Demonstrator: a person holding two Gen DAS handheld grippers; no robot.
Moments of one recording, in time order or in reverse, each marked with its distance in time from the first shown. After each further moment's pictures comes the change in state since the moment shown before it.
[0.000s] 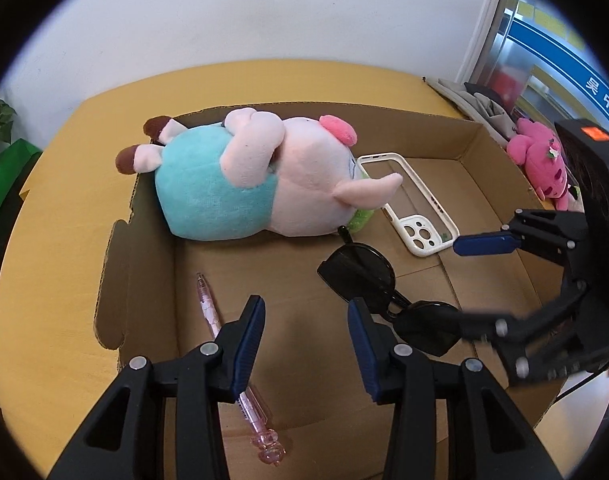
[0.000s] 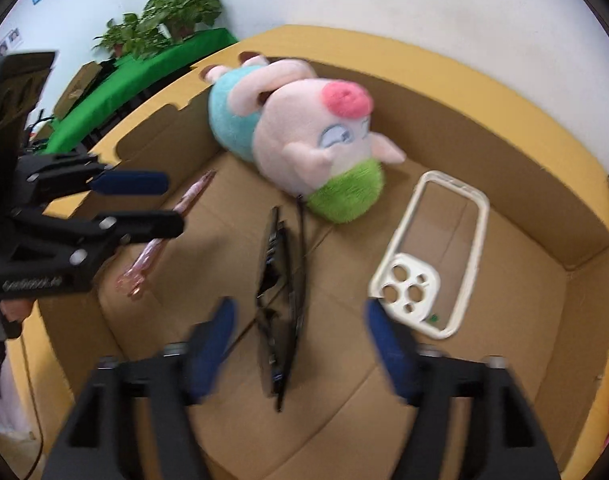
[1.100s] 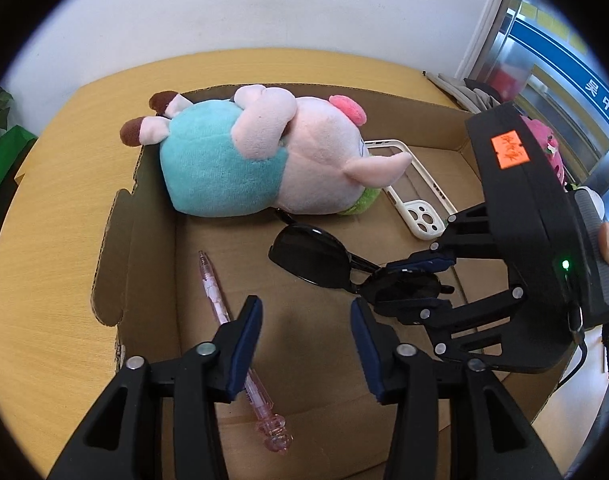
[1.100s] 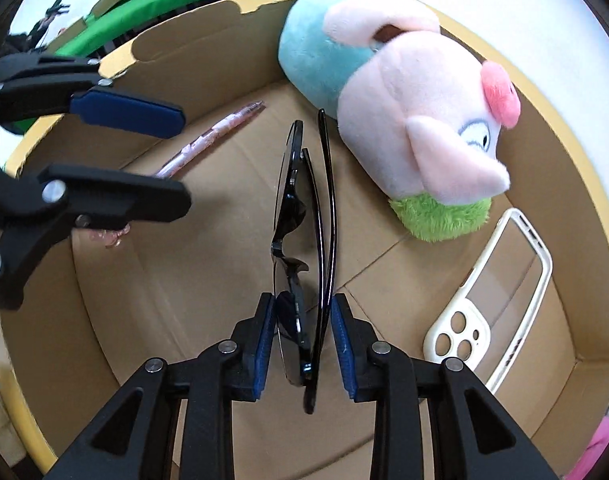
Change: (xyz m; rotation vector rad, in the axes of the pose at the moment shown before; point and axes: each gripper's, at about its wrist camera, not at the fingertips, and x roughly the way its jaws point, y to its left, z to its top) left arm 0.002 0.009 -0.008 -0.014 0.024 -0.014; right arm 0.049 0.045 0.007 -0.286 0.184 -0.015
